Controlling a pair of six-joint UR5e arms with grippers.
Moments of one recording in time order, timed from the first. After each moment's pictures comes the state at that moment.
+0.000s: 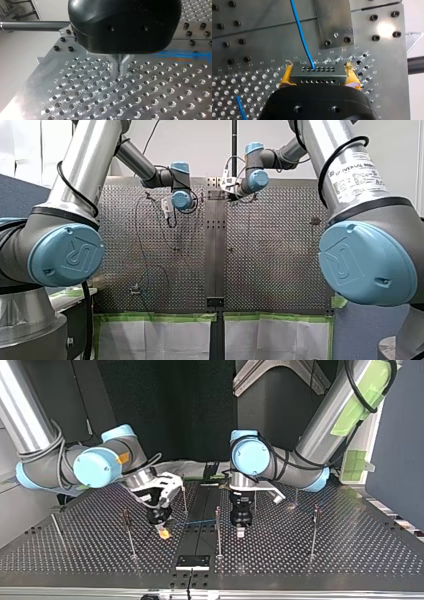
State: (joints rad) left arm -0.33 -1.91 -1.50 -2.70 -1.87 -1.71; right arm 2.12 -1.08 1.11 0.00 1.39 1.77
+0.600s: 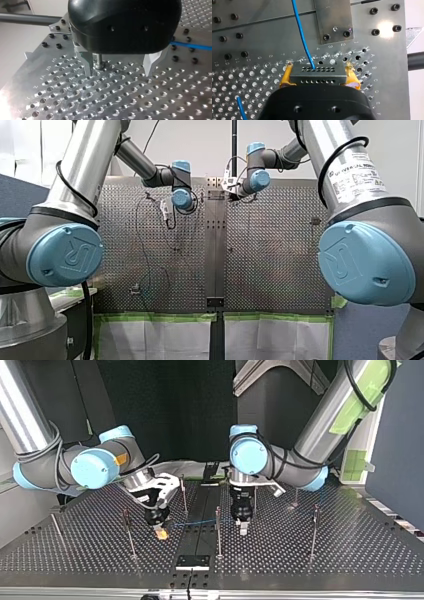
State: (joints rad) left arm -0.34 -1.91 -1.51 -2.80 -1.90 -1.74; right arm 2.11 -1.08 1.11 0.00 1.39 1.76
